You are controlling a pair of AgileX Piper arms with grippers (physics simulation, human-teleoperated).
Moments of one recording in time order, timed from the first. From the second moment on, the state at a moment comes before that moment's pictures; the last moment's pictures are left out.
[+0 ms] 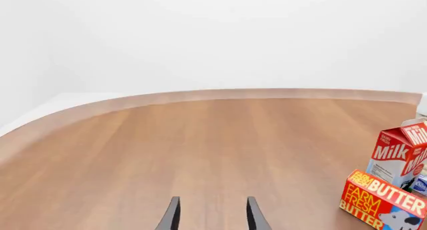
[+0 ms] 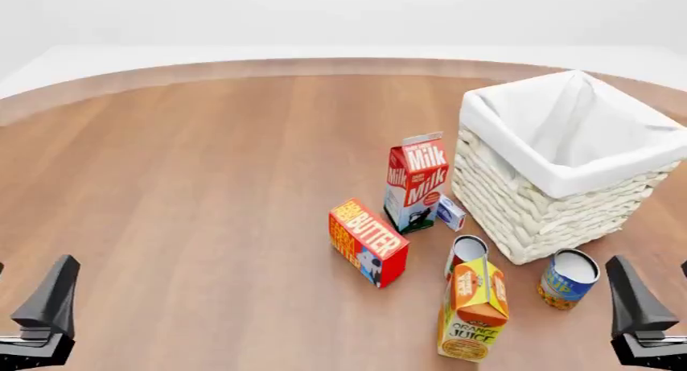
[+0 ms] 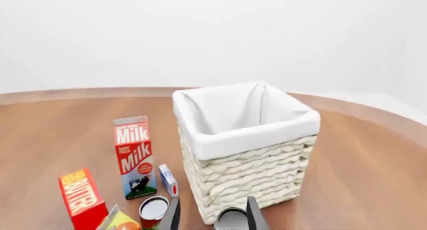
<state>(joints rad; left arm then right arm) 0.00 0.00 0.00 0.00 0.00 0.00 0.01 0.00 0.00 0.00</state>
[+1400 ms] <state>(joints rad) 0.00 0.00 0.00 0.00 0.00 0.04 0.24 -0.15 0.12 -0.17</state>
